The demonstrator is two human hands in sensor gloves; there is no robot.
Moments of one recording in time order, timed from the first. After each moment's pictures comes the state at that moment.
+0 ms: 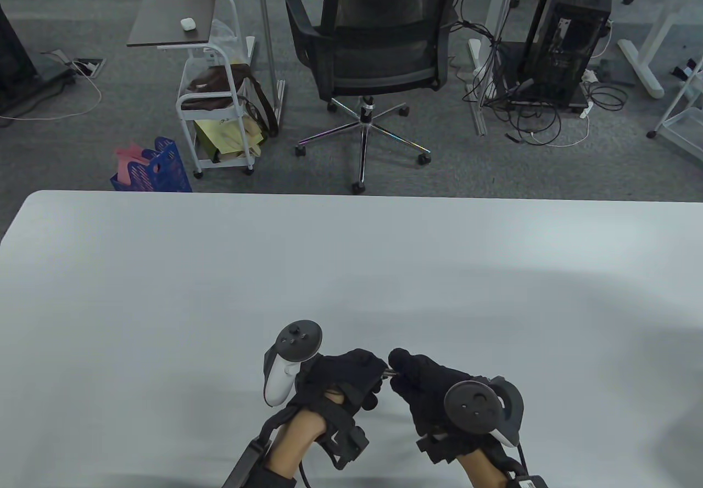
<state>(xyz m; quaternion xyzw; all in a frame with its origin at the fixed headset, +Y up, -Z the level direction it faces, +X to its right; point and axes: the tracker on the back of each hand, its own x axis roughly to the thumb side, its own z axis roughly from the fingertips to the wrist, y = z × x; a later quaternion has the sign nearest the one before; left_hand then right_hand) -0.078 -0.718 -0.327 -0.26 -0.14 0.59 0.75 0.137 -0.686 -0.282 0.21 -0.19 0.91 0.30</state>
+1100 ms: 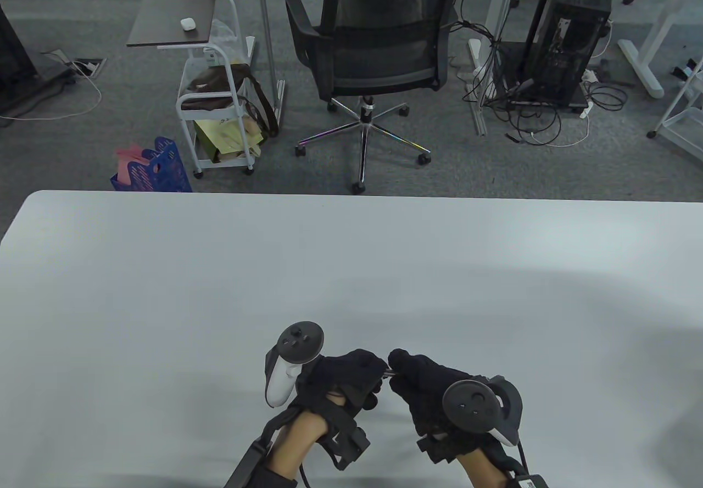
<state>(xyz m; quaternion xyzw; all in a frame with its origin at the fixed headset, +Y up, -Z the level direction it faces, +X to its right) -0.078 -0.721 -0.326 -0.25 -0.13 0.58 0.76 0.136 -0.685 -0.283 0.21 -0.19 0.92 0.29</state>
